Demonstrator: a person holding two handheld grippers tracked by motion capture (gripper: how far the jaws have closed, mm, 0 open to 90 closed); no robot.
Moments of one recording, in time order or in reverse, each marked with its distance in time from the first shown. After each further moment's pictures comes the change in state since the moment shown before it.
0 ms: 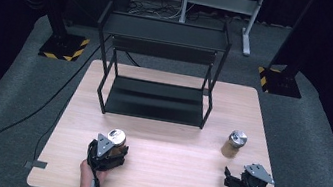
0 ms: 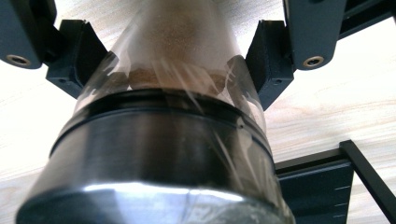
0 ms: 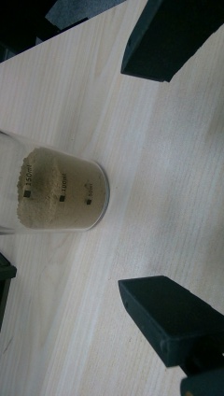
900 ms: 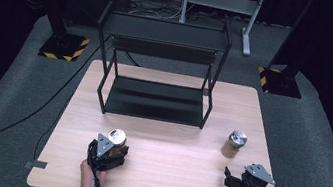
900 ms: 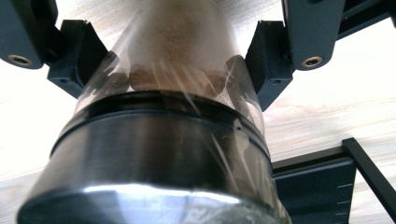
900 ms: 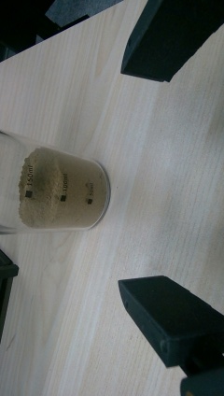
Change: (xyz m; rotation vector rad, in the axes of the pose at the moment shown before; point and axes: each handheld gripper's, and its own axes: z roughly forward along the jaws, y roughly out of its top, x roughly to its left) left arm 0.000 0.002 -0.001 -0.004 -0.006 0.005; right arm -0.002 -0.001 -0.001 -0.005 0.008 0.006
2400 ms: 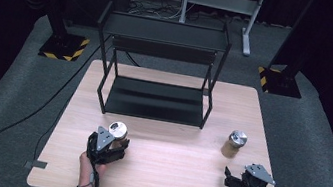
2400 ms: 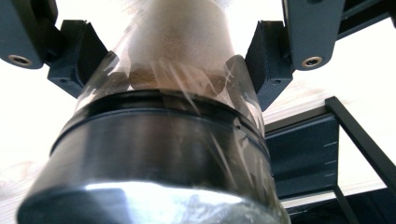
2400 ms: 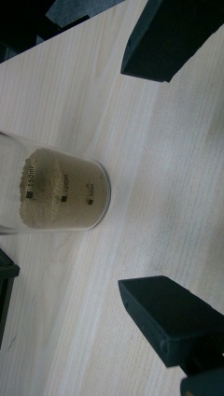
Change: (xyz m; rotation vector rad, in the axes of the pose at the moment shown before) left arm 0.005 0.025 -0.006 -0.029 -0.006 0.057; right arm 0.000 -0.001 0.000 -0.003 -0.001 0.003
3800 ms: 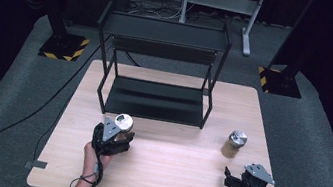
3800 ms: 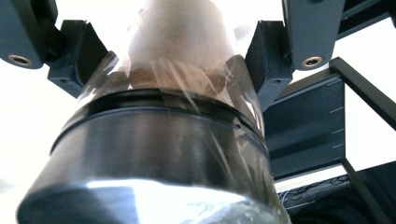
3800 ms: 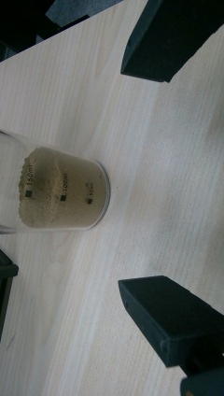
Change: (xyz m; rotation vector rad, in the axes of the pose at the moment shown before) left arm 0.006 0.028 0.012 -0.002 -0.028 0.045; right arm 0.000 0.001 0.000 0.003 0.001 -0.003
